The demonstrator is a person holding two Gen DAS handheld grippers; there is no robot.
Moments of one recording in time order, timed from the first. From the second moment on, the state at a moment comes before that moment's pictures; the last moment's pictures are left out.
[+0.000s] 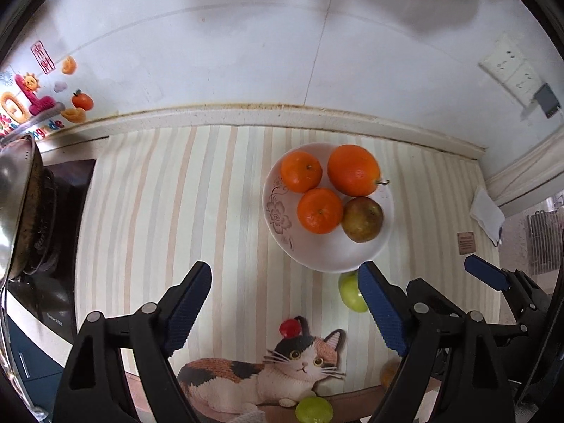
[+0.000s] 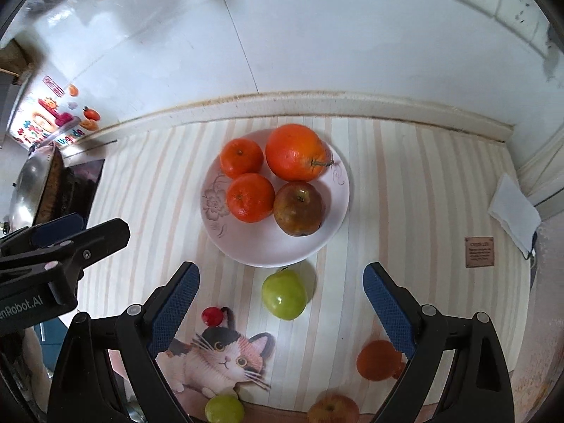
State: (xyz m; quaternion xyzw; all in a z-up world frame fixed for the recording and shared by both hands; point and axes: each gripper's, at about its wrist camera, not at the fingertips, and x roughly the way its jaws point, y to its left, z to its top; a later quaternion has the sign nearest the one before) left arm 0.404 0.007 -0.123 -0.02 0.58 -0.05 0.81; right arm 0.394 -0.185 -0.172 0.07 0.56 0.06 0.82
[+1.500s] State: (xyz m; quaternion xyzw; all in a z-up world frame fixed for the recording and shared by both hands) left arm 0.284 -0.032 -0.298 0.03 0.74 -0.10 0.66; right arm 0.248 -0.235 -0.339 0.14 0.70 0.02 0.70
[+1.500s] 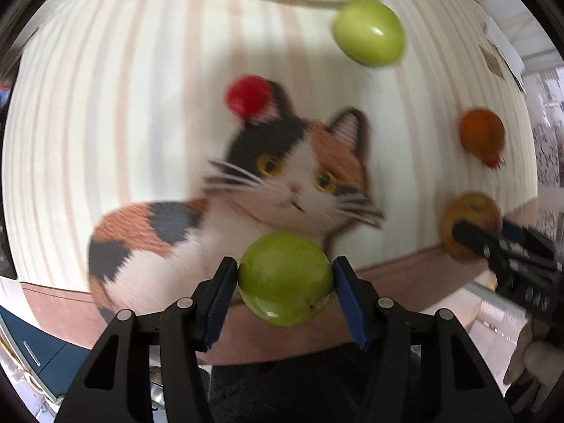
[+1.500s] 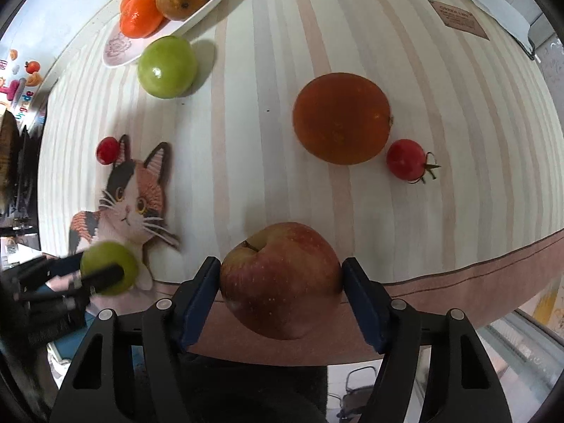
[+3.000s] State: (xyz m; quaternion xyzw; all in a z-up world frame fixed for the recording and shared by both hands) left arm 0.531 0.008 -0.229 -0.02 0.67 -0.08 0.74; right arm 0.458 -0.158 -0.292 0.17 0.62 0.09 0.76
